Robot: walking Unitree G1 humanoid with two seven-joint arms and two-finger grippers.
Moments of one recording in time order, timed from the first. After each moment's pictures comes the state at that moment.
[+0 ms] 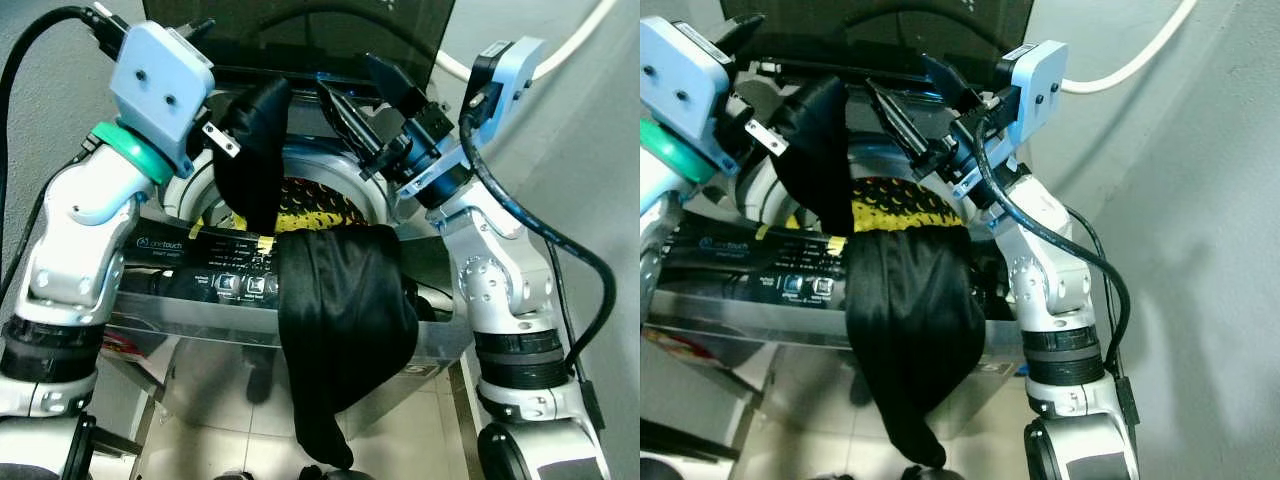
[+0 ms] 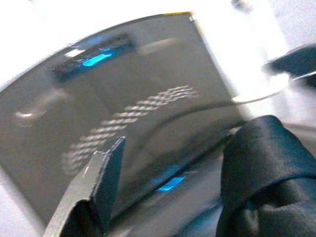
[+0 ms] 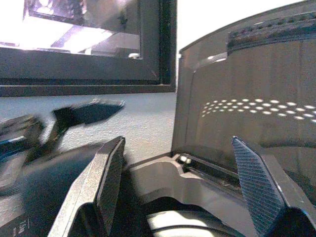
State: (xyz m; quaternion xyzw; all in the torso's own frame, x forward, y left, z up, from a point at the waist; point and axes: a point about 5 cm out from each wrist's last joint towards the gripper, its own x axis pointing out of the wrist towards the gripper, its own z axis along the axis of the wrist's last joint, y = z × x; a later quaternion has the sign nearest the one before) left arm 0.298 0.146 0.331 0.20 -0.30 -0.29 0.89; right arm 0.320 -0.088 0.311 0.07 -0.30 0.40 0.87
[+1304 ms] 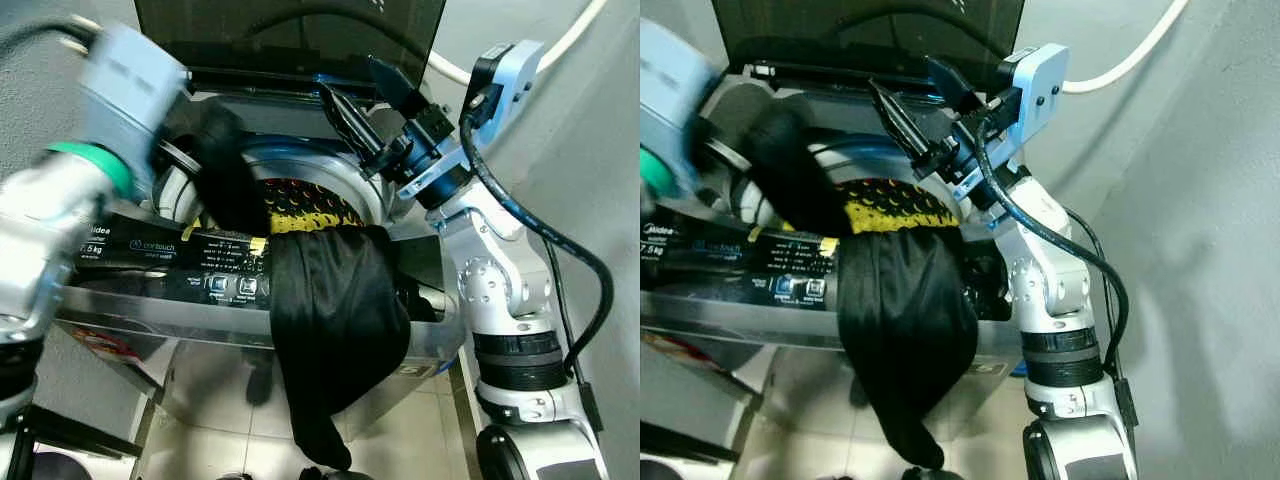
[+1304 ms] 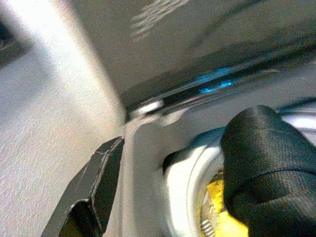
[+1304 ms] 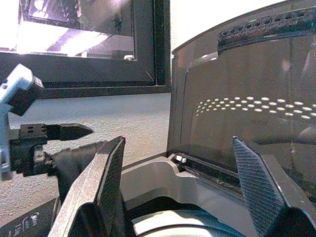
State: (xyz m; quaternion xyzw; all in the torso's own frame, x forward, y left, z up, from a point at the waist) left arm 0.312 0.229 0.328 0.17 -0.09 0.00 0.98; right arm 0.321 -0.088 0.309 0.08 -0.30 0.39 0.87
